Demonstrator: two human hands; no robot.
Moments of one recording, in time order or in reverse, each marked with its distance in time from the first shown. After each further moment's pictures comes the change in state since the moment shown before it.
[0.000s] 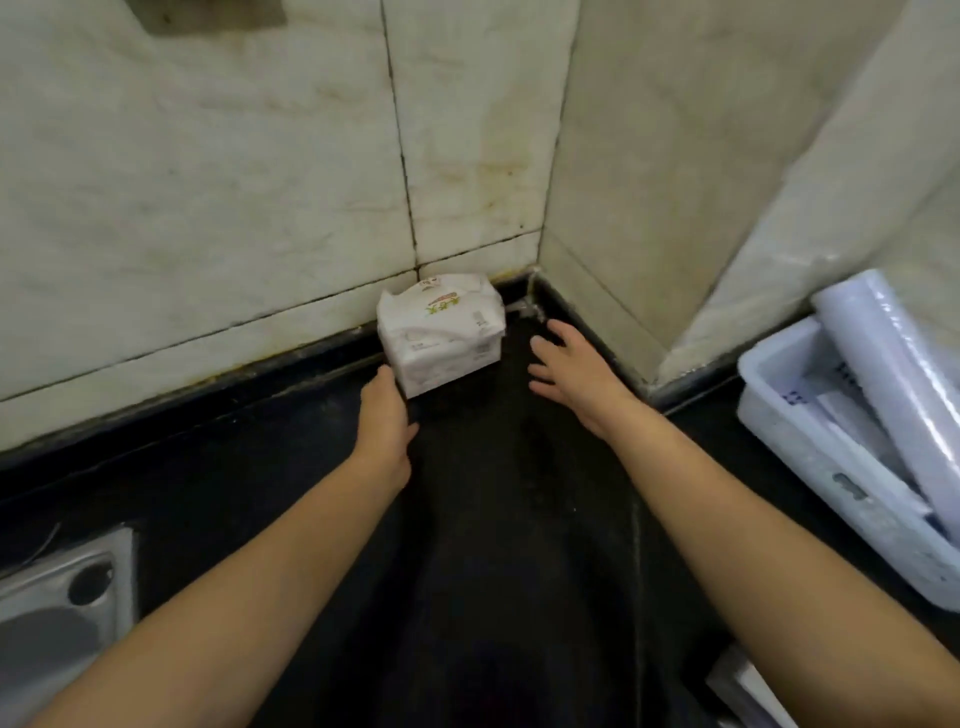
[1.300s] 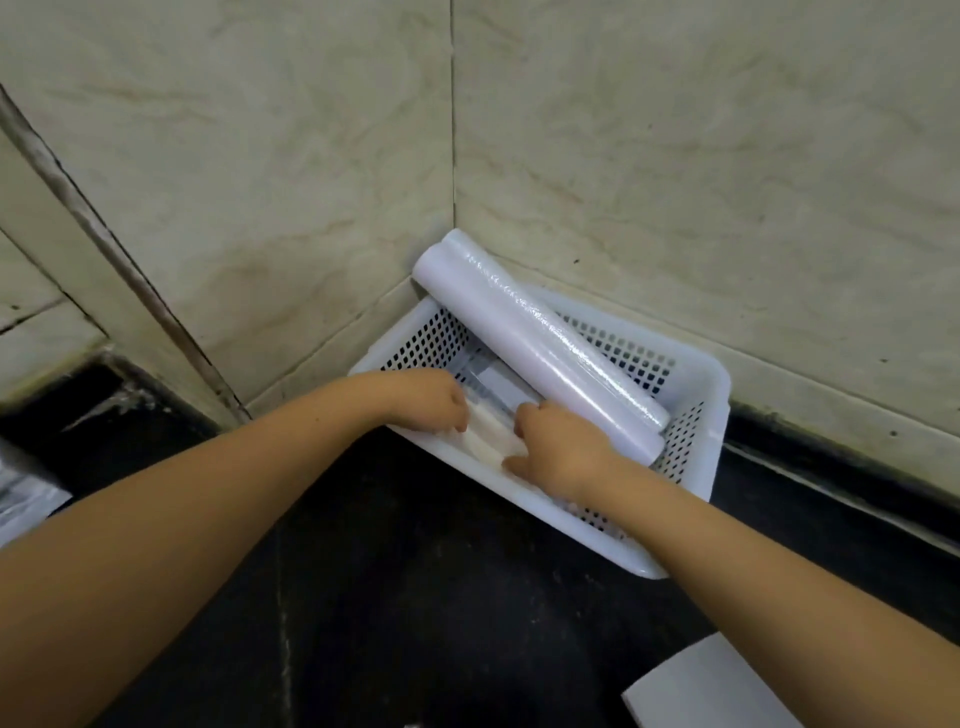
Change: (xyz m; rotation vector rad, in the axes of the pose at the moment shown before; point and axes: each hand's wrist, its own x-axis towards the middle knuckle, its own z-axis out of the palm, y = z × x) left_hand -0.071 -0.100 0.375 1.845 -1.207 0.633; right_hand -0.091 0.084 -0.317 -1.199 0.269 0.104
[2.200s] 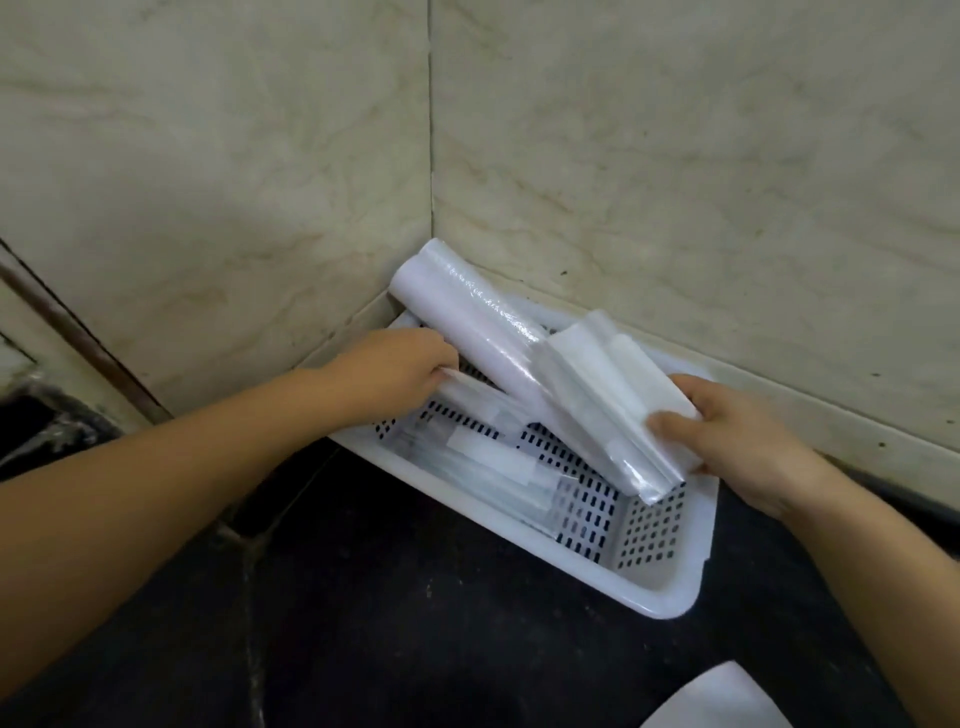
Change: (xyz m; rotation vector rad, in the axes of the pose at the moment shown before) left_hand 0.012 -0.018 -0.030 0.264 0.525 0.383; right_hand -0.061 0.085 -0.061 0.887 0.193 0.177
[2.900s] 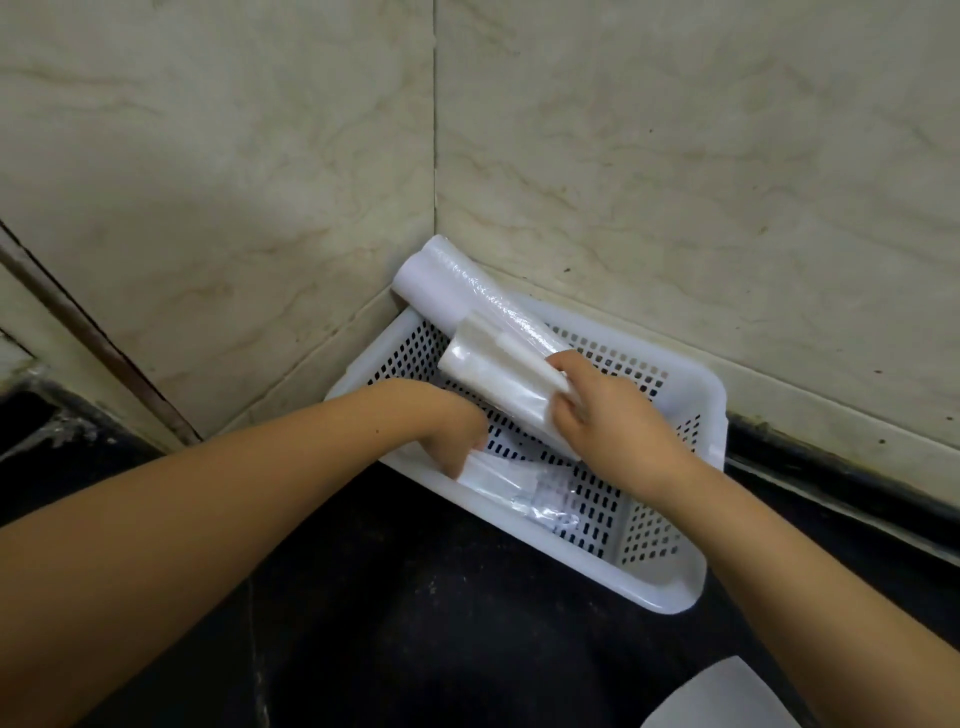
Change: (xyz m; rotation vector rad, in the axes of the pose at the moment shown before) left_hand 0.015 0.056 0.016 0.127 -0.847 0.005; right_hand 0.021 -0.029 0.070 -0.538 0.108 -0.377
